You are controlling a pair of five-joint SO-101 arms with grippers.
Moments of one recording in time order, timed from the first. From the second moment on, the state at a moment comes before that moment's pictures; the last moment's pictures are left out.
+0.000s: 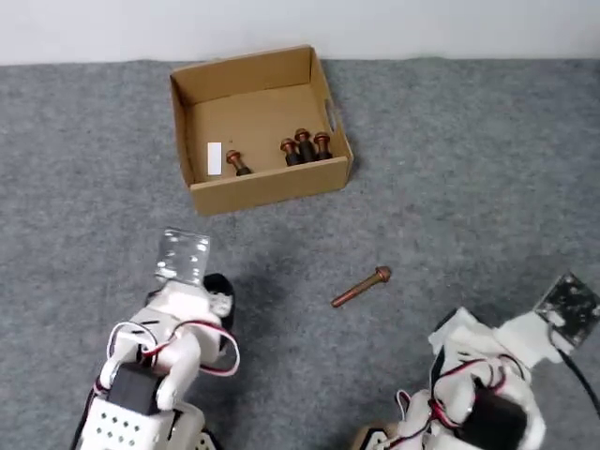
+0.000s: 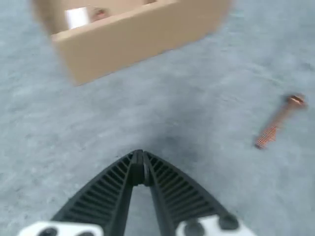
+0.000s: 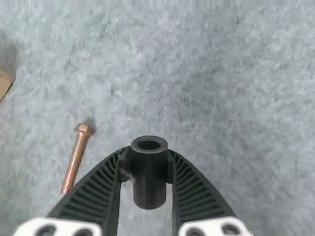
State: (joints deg) left arm 16.7 -82.2 77.1 64.3 12.4; right arm 19.6 -92.9 61.0 90.6 -24.0
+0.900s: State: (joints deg) left arm 31.3 1.8 13.8 77.0 -5.1; right arm 20.0 -103.7 62.9 89.9 -24.0
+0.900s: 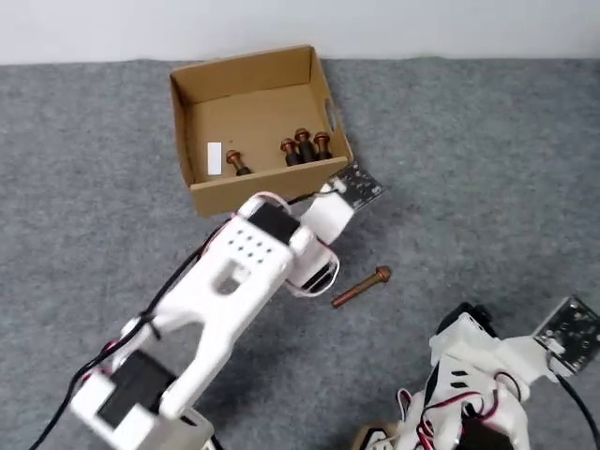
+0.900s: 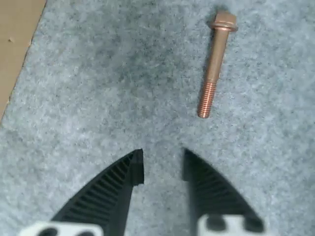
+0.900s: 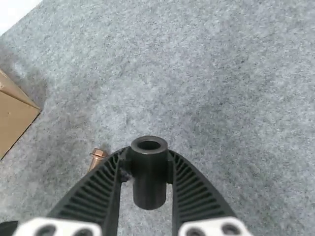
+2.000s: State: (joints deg) left arm 40.7 47.5 -30.3 81.3 -2.5; right arm 20.0 -103.7 63.4 89.9 -24.0
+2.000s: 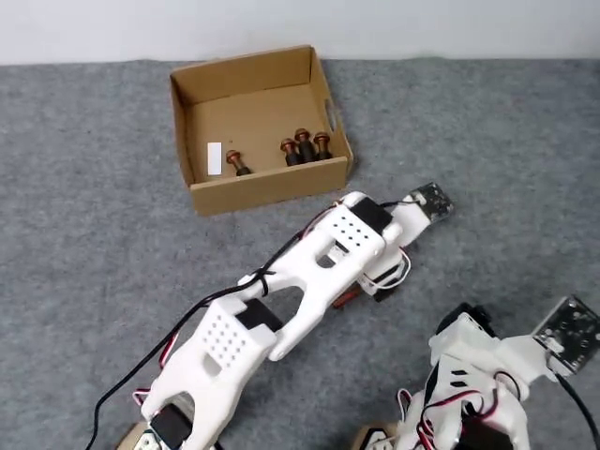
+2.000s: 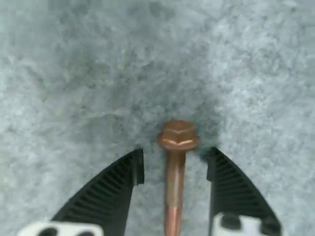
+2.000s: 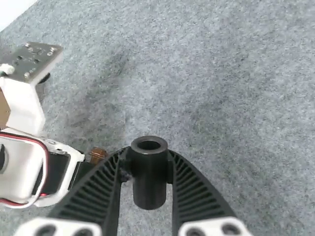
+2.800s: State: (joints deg) left arm 41.0 50.5 -50.0 98.8 0.3; right arm 18.6 -103.7 63.7 89.9 -24.0
